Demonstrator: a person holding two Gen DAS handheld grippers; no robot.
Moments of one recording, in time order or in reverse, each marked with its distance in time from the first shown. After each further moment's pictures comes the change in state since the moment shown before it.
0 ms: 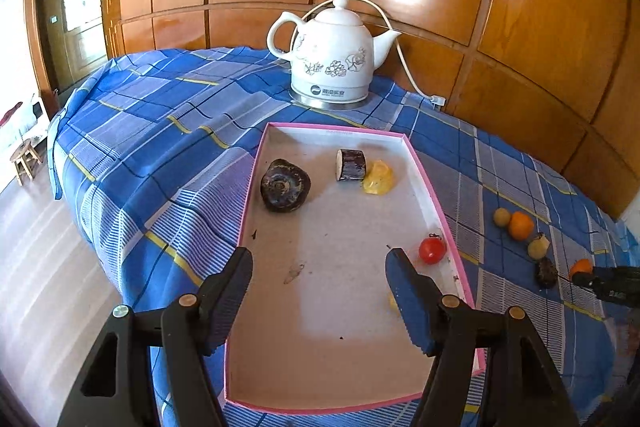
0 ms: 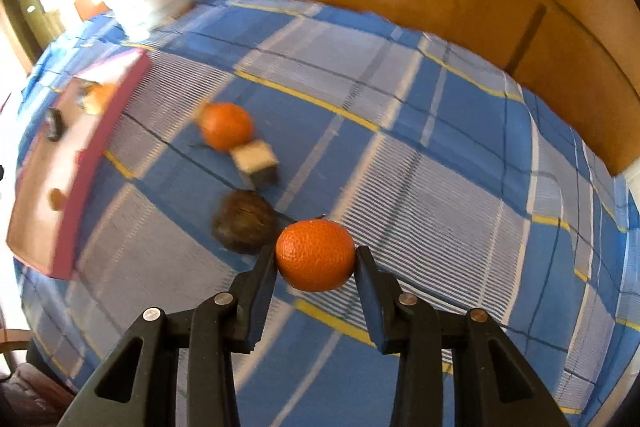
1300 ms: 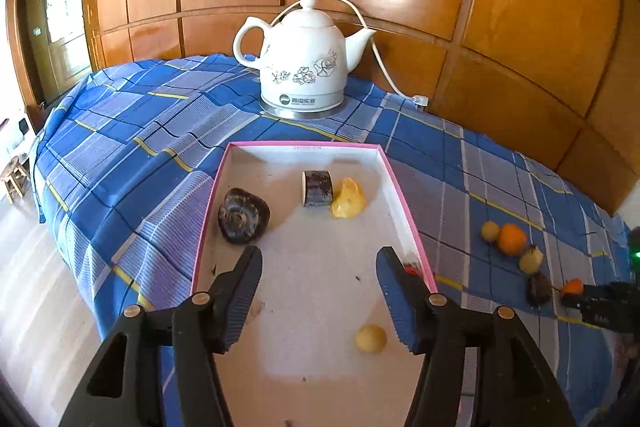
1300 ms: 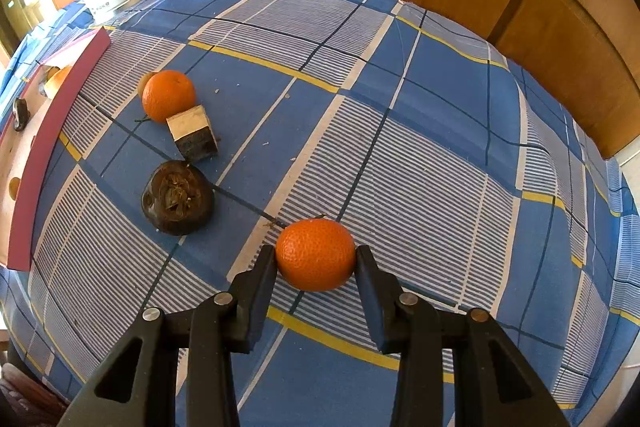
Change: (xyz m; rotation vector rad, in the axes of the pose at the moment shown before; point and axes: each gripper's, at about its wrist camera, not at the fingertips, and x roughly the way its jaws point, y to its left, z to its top) left arm 0.020 -0.032 0.024 0.054 0.005 -0.032; right arm 0.034 -0.031 -0.014 0.031 0.084 -0.086
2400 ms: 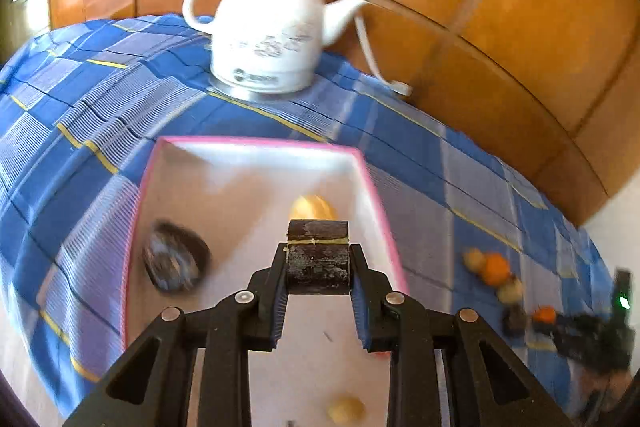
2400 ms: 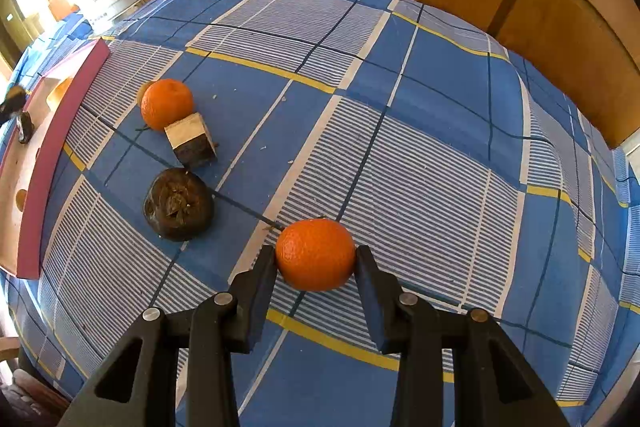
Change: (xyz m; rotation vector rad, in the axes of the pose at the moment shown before) left arm 0.081 0.010 0.050 -0.065 0.132 -0.176; right arm 0.001 -0.004 0.002 0.029 0.003 0.035
